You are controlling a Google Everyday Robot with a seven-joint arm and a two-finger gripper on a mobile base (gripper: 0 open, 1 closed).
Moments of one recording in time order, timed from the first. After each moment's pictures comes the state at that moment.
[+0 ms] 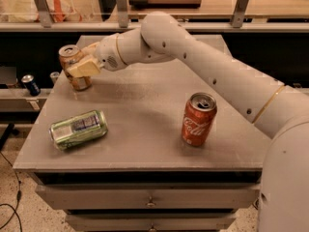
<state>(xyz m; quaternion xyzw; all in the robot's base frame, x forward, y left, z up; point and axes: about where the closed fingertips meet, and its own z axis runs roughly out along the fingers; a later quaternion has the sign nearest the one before) 0.652 0.193 0.896 -0.55 0.60 0.35 0.46</state>
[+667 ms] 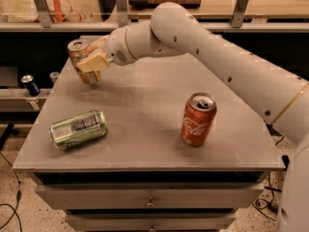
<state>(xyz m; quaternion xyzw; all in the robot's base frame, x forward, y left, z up) 0.654 0.162 0.914 -0.55 0.62 0.31 0.47</state>
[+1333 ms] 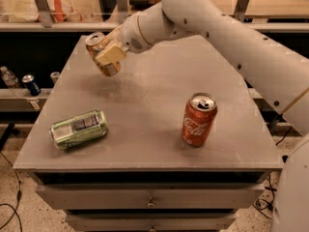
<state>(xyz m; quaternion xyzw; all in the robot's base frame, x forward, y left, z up) 0.674 0.113 0.926 -0.58 0.64 0.23 0.45</state>
